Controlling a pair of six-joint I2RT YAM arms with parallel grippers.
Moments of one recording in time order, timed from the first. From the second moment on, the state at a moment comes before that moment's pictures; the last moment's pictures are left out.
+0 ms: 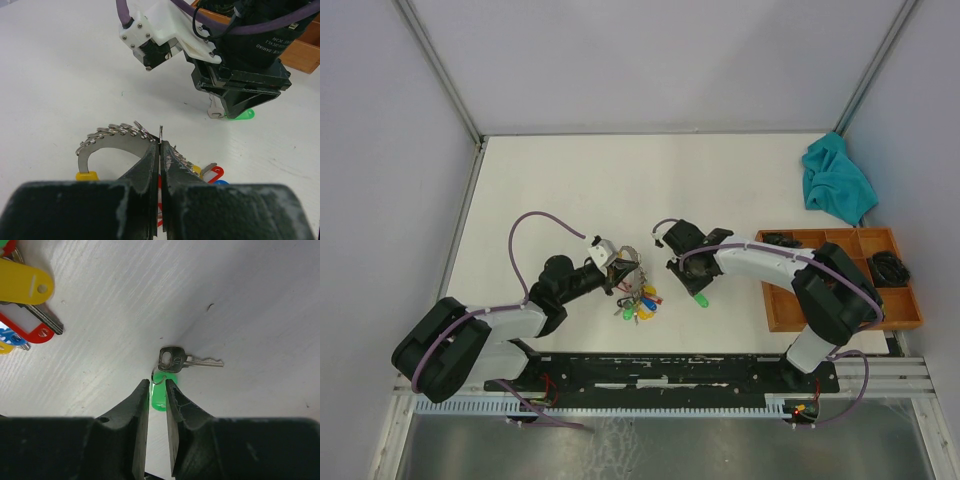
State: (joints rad) left arm -0.61 1.24 0.21 0.94 0.42 0.04; right arm 0.80 1.66 1.01 -0.64 0.04 0.11
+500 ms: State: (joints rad) left arm -0.61 1.24 0.21 0.94 0.42 0.04; right arm 0.84 1.68 1.01 -0.65 0.10 0.13
